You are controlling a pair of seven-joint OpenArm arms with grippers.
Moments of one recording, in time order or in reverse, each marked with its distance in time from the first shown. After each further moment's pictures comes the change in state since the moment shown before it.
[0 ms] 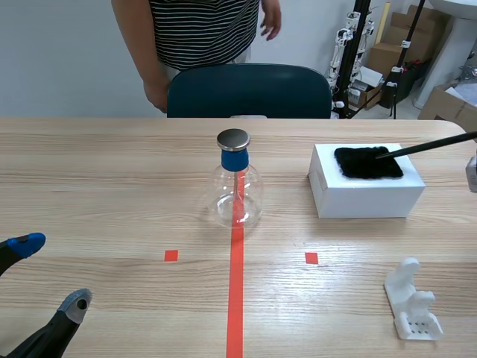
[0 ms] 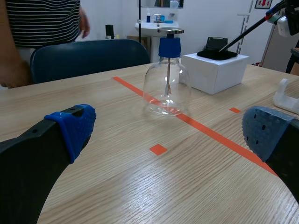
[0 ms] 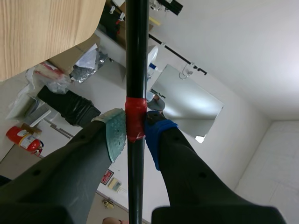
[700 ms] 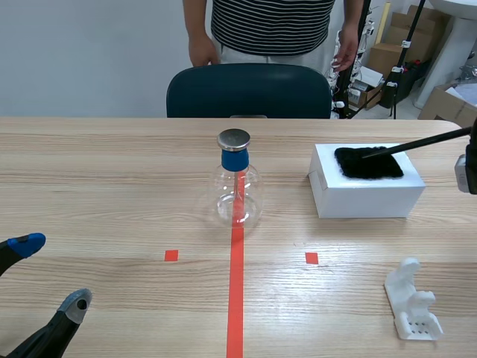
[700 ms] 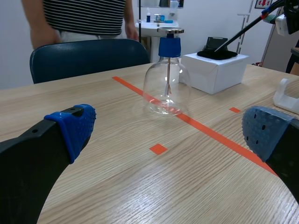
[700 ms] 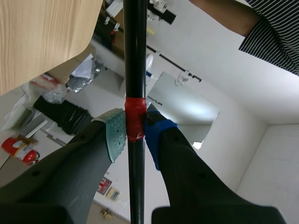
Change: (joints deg) left arm 0.0 0.0 0.0 0.0 0.0 0.0 0.0; right arm -0.1 -0.6 0.0 1.3 0.3 -0.2 0.2
